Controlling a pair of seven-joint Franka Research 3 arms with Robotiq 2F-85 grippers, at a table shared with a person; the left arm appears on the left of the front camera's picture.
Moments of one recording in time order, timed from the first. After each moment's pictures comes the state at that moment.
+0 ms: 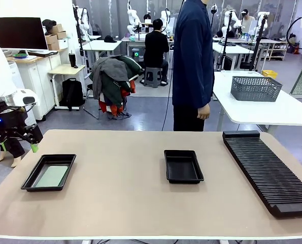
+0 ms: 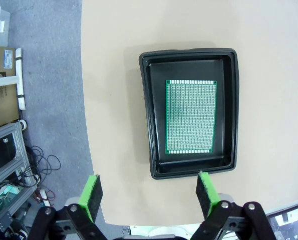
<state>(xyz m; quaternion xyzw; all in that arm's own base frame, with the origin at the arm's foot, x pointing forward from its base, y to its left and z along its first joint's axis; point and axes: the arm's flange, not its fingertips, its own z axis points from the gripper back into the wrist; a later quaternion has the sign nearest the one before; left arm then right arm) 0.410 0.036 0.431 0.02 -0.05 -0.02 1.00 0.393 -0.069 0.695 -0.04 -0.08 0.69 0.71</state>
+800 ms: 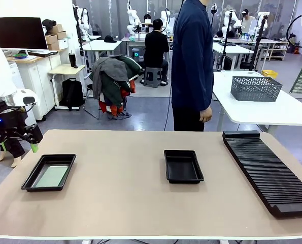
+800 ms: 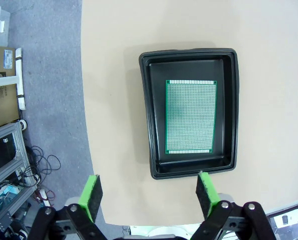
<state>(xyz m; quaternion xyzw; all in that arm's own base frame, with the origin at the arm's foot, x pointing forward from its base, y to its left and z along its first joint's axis) 0.410 0.036 0.431 0.02 -0.05 -0.02 1.00 0.394 -0.069 0.696 -0.04 -0.08 0.70 0.71</state>
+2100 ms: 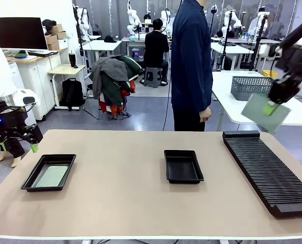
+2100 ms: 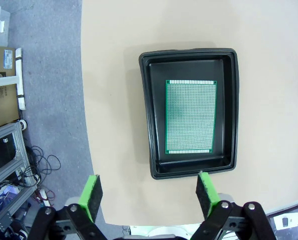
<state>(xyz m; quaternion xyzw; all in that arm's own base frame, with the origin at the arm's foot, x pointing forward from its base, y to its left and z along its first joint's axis) 0.410 0.036 0.431 0.02 -0.05 -0.02 1.00 0.393 0.039 0.581 0.19 -0.04 0.23 0.95</state>
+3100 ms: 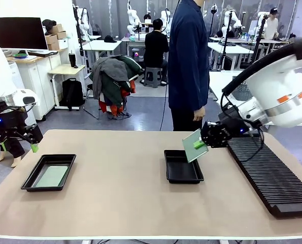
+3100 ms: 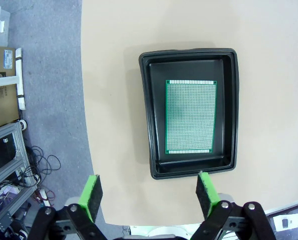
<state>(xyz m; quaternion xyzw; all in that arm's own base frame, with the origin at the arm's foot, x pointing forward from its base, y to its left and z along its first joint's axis) 0.410 0.036 0.432 0.02 -0.05 -0.02 1.00 0.411 0.144 0.396 0.41 -0.07 0.03 0.91</state>
